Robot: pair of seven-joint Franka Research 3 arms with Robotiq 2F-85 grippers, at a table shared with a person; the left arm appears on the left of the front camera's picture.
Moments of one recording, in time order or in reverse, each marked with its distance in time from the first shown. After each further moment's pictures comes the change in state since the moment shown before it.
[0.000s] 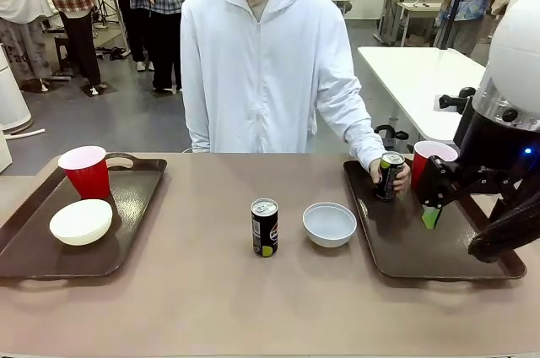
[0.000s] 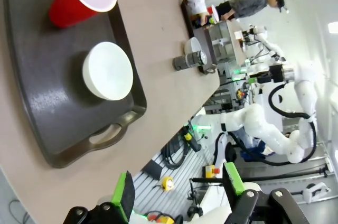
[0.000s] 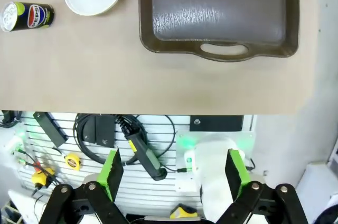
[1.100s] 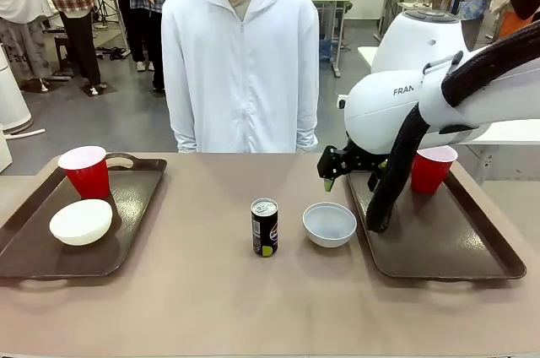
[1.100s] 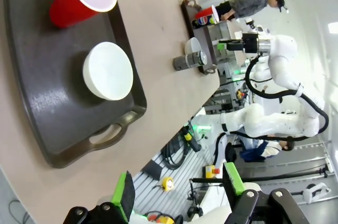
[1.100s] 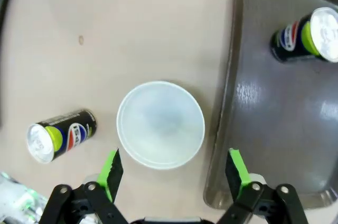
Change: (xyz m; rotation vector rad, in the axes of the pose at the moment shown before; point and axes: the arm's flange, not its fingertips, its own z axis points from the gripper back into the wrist) left arm 0.000 0.000 0.000 0.000 -0.001 0.000; right arm 0.156 0.093 -0.094 0.112 -0.217 0.132
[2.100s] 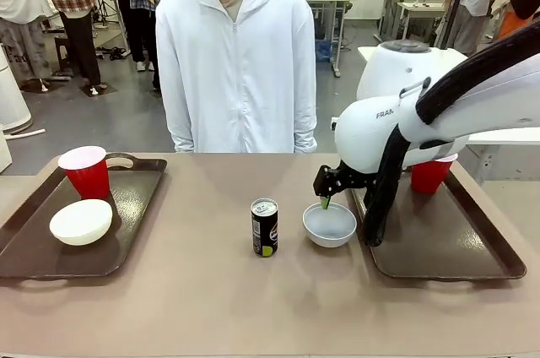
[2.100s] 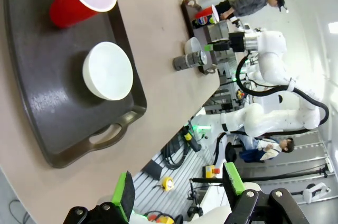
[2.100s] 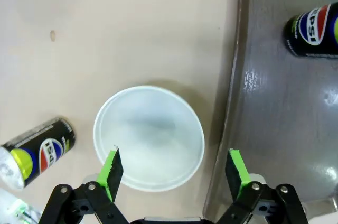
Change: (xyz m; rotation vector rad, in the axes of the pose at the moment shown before) left arm 0.000 0.000 0.000 0.000 0.001 0.000; right arm 0.005 -0.001 -0.057 -0.044 0.089 -0.025
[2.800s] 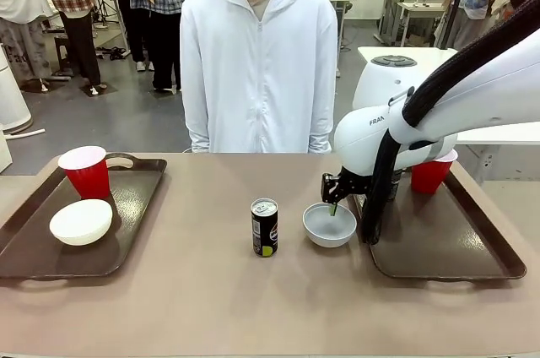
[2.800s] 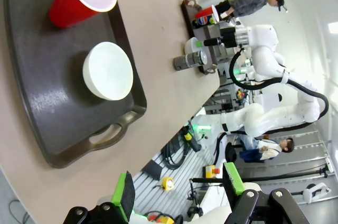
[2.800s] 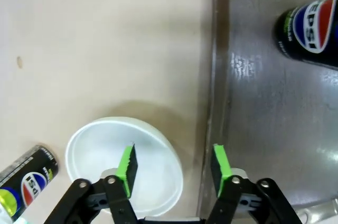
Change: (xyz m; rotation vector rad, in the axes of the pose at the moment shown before) left arm 0.000 0.000 0.000 0.000 0.000 0.000; right arm 0.020 -0.020 -0.030 -0.028 0.052 -0.093
